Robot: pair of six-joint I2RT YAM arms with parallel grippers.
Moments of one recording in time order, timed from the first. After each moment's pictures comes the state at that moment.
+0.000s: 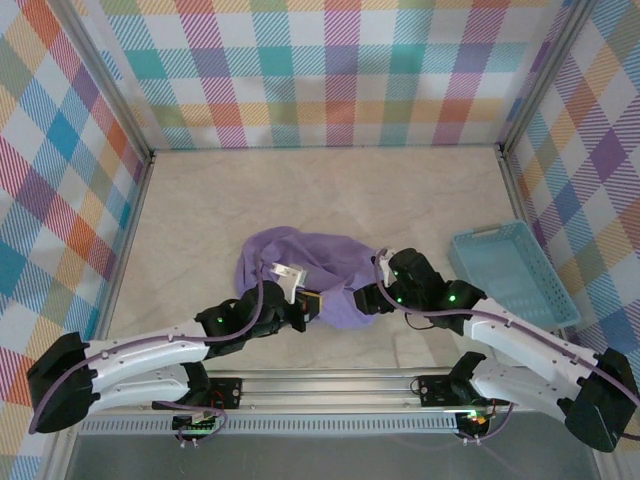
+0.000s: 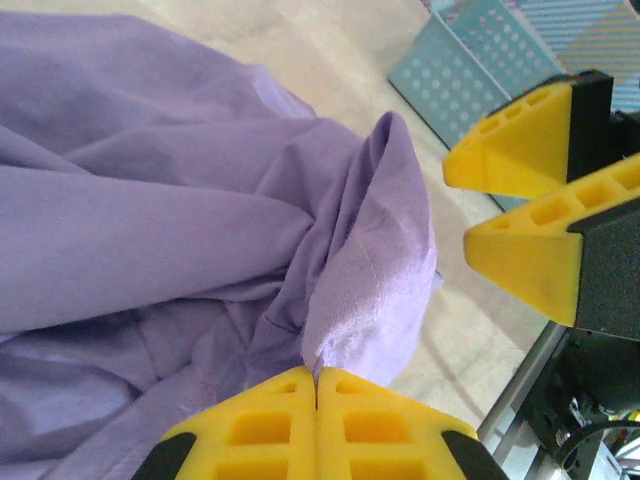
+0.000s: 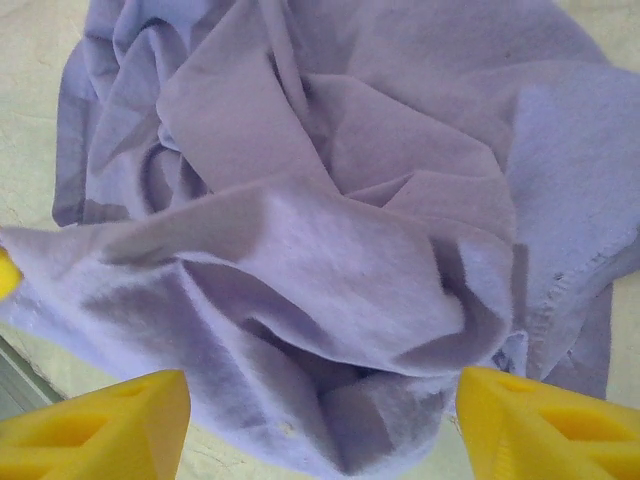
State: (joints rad) left arm -1.03 0.98 0.46 0.04 -0.07 -0.63; right arm 0.80 0.95 0.66 -0.49 -0.07 0.39
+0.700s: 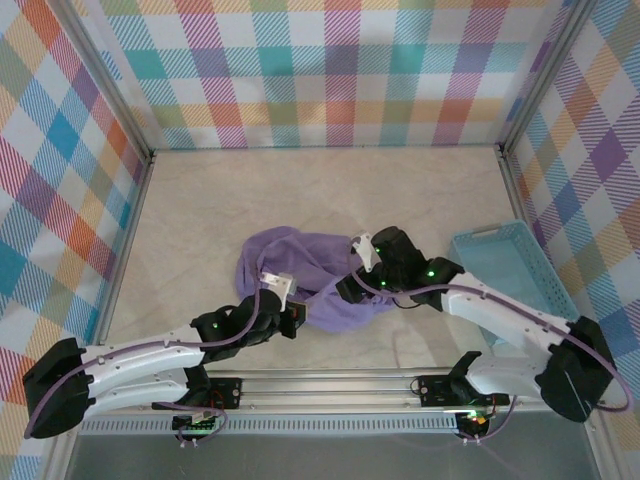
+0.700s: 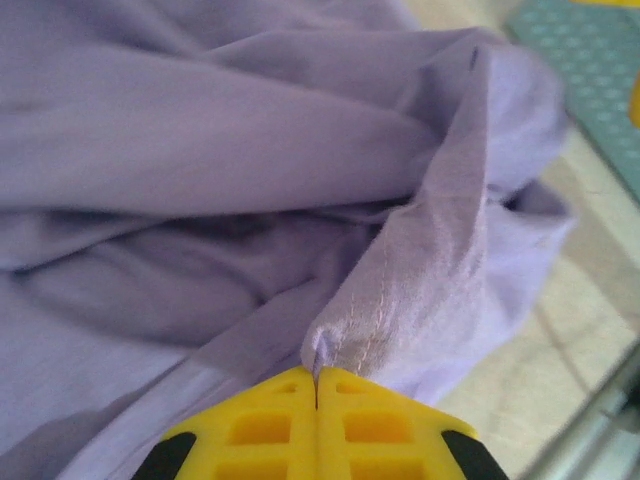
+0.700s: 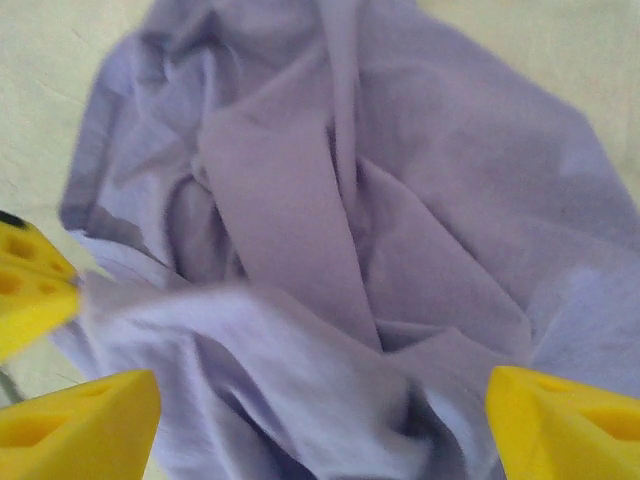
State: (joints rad) left arm -1.02 0.93 0.37 -0.09 -0.17 -0.69; right arm 0.77 1.21 0.83 -0.46 -0.13 0.12
